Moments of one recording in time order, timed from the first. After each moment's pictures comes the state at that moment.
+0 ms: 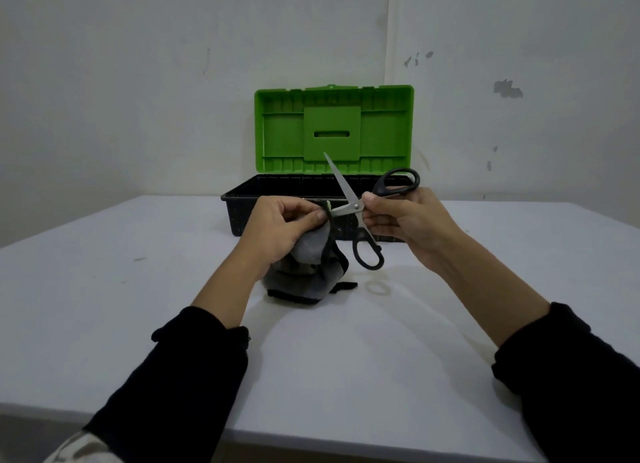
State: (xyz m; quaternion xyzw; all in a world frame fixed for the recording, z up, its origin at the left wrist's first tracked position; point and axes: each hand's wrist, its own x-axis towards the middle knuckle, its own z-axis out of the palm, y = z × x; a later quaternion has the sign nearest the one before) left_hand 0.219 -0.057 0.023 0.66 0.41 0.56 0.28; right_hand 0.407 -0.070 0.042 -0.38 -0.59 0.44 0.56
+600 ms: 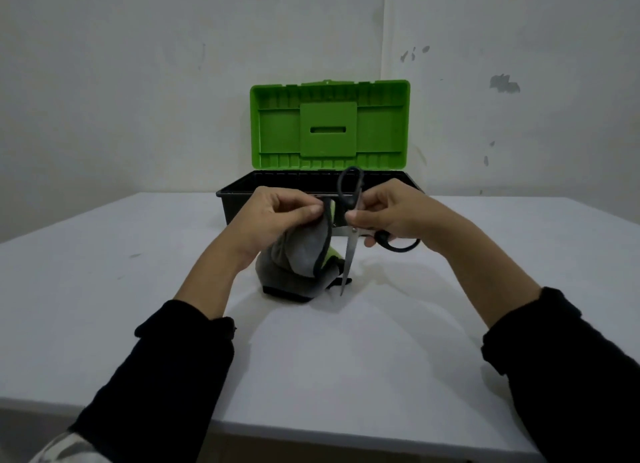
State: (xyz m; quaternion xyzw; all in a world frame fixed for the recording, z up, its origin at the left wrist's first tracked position) left_hand 0.213 -0.065 0.033 0.73 0.35 0.49 0.32; right_hand 0.416 -0.069 0.054 -0.47 -0.77 0.28 0.33
